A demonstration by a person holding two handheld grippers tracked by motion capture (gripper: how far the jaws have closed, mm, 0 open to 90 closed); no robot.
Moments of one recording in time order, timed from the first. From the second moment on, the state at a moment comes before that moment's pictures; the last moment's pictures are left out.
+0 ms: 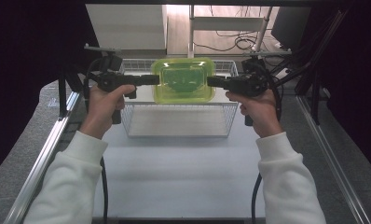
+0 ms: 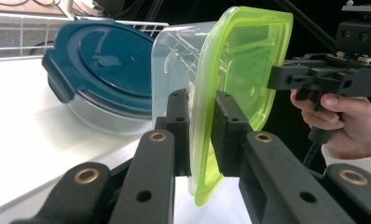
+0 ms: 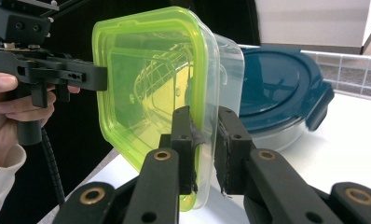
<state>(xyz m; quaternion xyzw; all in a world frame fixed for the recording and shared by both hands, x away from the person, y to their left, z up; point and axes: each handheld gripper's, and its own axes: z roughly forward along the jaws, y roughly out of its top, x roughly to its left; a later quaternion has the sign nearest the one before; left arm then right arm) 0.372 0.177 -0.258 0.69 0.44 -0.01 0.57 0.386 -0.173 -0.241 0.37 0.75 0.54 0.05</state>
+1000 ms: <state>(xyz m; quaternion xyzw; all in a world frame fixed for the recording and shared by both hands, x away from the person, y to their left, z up) 0.464 0.175 -0.271 0.65 0.52 -0.06 0.55 0.486 -0.171 -0.258 0.50 0.69 0.52 -0.06</state>
